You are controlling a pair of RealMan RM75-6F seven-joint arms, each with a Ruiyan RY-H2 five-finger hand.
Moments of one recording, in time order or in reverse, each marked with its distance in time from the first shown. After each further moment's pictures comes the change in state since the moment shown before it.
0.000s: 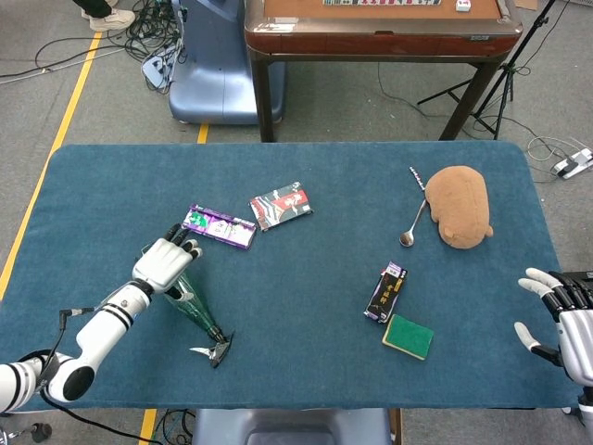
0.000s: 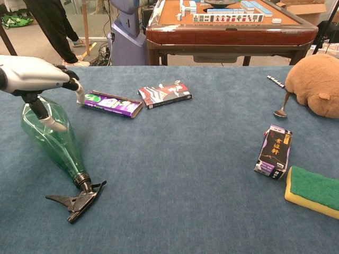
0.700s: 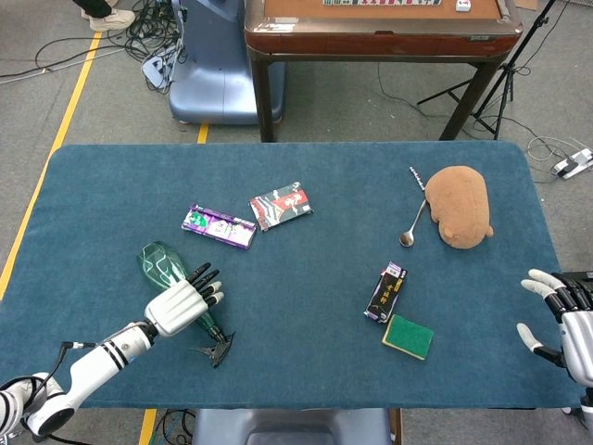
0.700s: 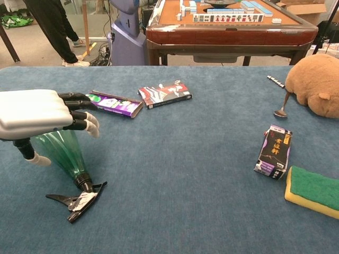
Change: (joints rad) left arm 0.160 -0.075 0.078 0.104 0.549 0.103 -0.072; right arm -0.003 -0.001 -0.002 0.011 0.005 0.000 0.013
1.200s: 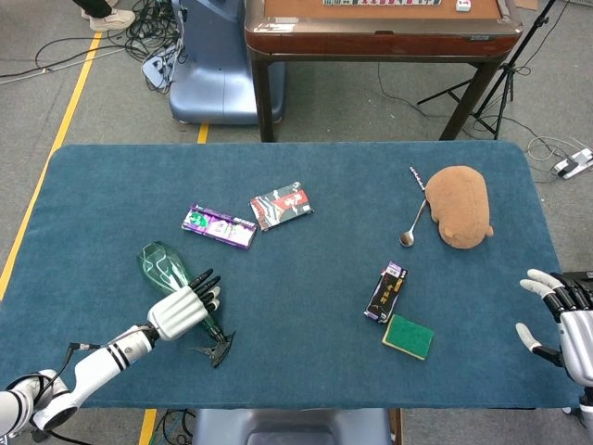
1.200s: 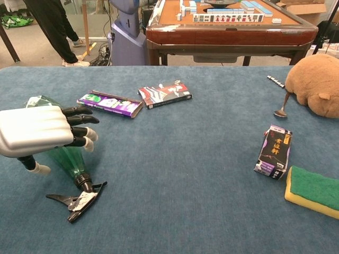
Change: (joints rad) left arm 0.041 -0.100 0.009 0.190 0.126 0.017 -0.003; right arm 0.003 0.000 0.001 -0.008 0.002 -0.005 -0.011
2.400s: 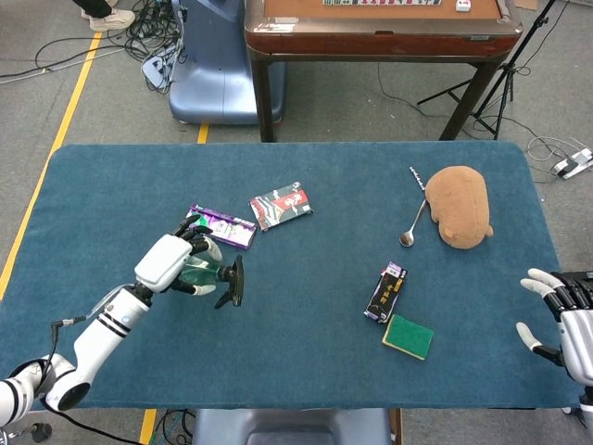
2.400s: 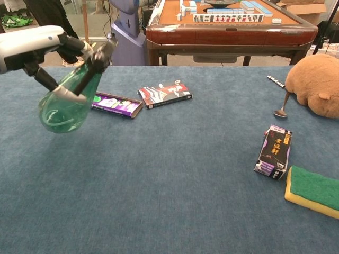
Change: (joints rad) left arm 0.009 0.077 -0.256 -0.138 -0.211 0.091 -0.816; right arm -0.001 0.003 0.002 -0.003 0.006 -0.001 -0.007
